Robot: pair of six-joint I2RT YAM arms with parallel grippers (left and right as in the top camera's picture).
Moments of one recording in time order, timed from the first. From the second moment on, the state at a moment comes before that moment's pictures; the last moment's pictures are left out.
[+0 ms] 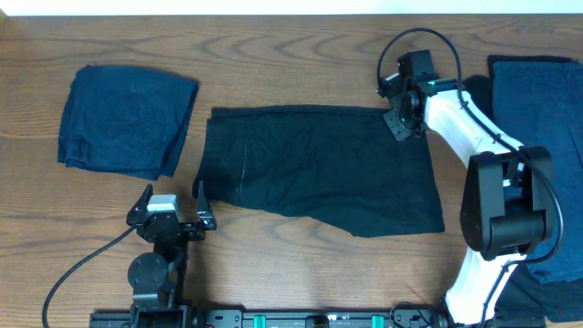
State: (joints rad) left arm 0.01 0.01 0.02 -0.12 0.00 -0.04; right arm 0.15 2.02 1.42 -0.69 0.09 -0.32
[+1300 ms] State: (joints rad) left arm 0.01 0.01 0.02 -0.12 0.00 -0.04; right arm 0.12 2.02 1.41 -0.71 0.00 -0.24
